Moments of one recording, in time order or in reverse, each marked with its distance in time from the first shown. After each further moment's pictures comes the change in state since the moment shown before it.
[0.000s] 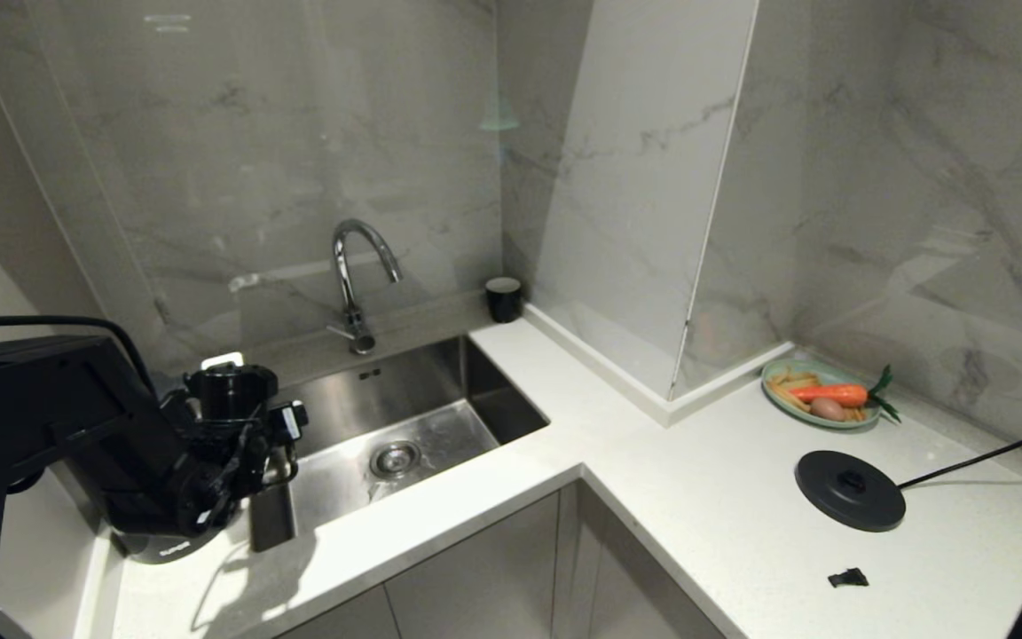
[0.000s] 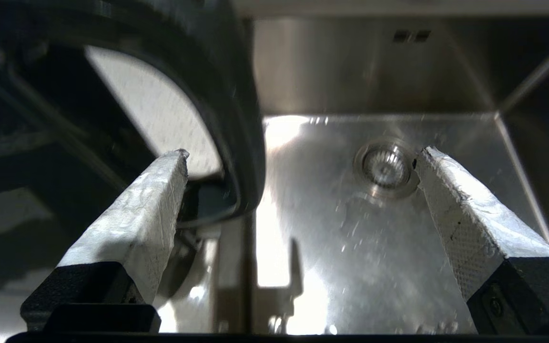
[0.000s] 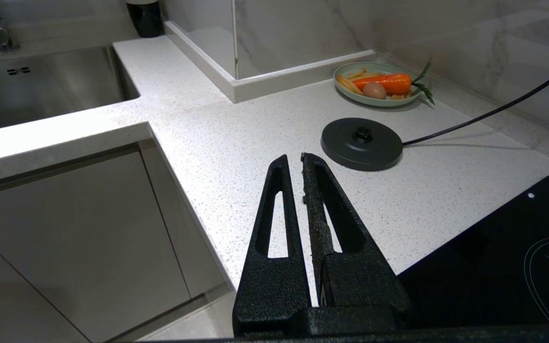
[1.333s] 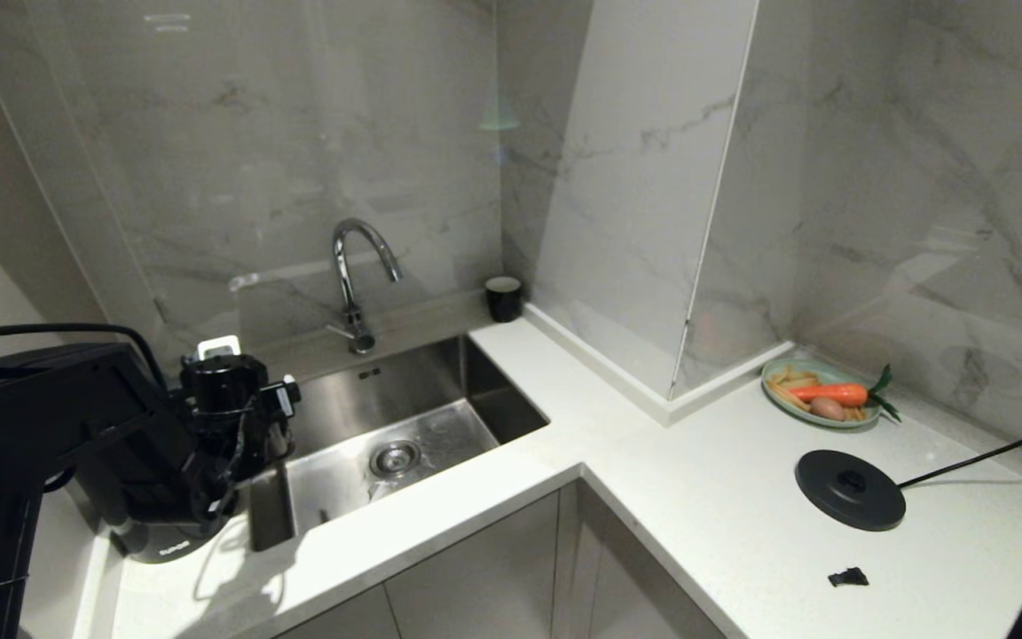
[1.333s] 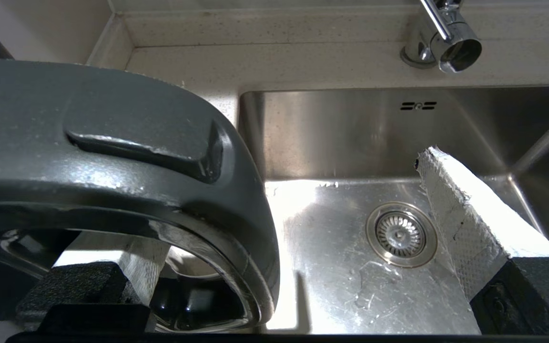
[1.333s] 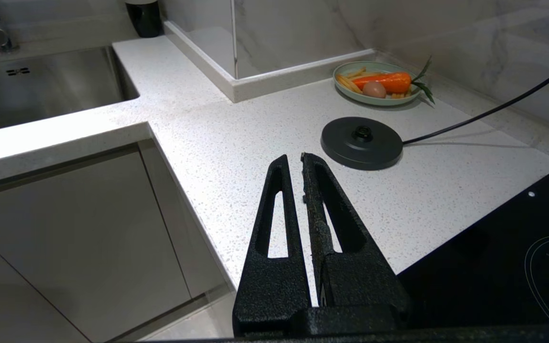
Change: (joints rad) left arm 0.050 0.103 -0.115 -0.158 0.000 0.113; right arm 0.000 0.000 0.000 0.000 -0.001 0.003
